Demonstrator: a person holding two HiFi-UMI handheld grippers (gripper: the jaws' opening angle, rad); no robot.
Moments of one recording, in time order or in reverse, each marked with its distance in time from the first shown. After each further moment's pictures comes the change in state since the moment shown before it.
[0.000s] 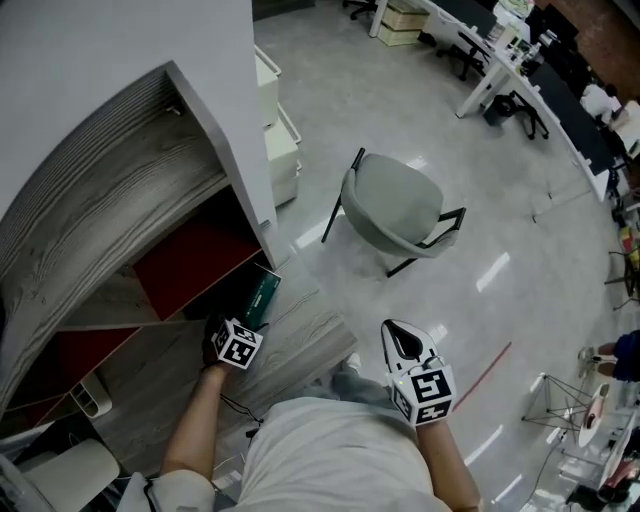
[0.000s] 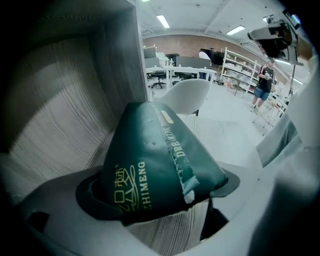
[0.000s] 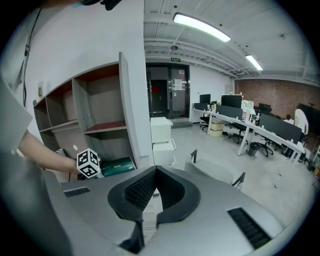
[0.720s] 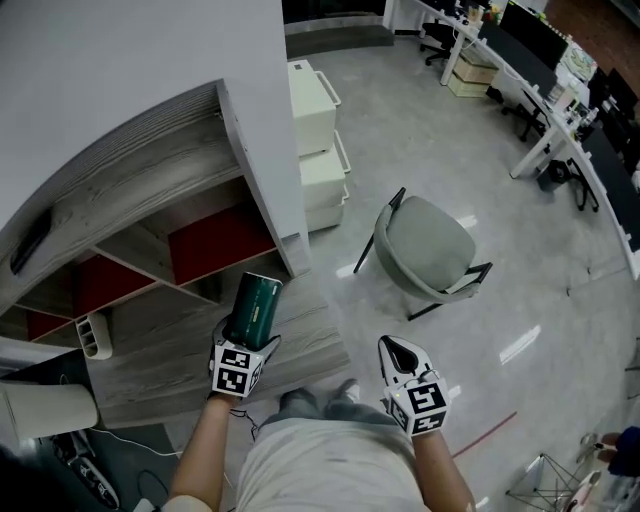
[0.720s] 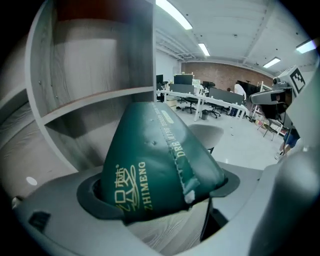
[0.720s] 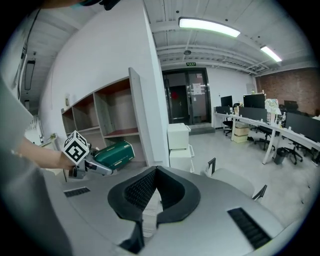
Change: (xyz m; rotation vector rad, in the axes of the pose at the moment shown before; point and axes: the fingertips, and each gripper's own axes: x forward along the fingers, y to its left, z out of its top) left arm -0.134 -0.052 0.070 -0.388 -0.230 0.252; right arm -0.013 -0.031 0.004 -0.070 -0.090 0.274
